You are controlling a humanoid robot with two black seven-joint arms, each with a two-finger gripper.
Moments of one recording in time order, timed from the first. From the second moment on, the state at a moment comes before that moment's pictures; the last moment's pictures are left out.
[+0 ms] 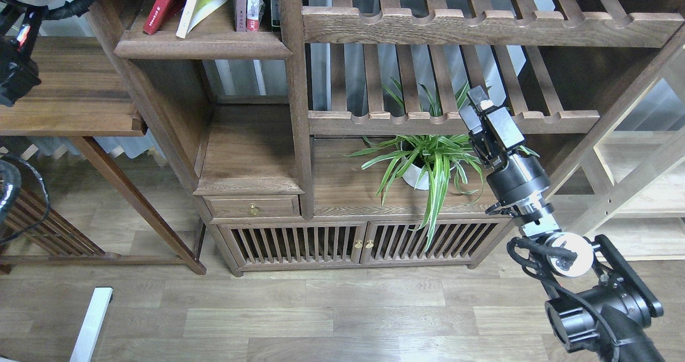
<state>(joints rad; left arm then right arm) -1.30 0.32 -0.93 -0.68 0.56 -0.12 0.12 0.17 -0.19 1.34 1.21 0.14 0.58 -0.12</state>
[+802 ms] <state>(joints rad) -1.33 0.32 -0.89 -0.67 0.56 -0.12 0.13 0.17 -0.19 1.34 1.22 0.14 0.58 -0.13</state>
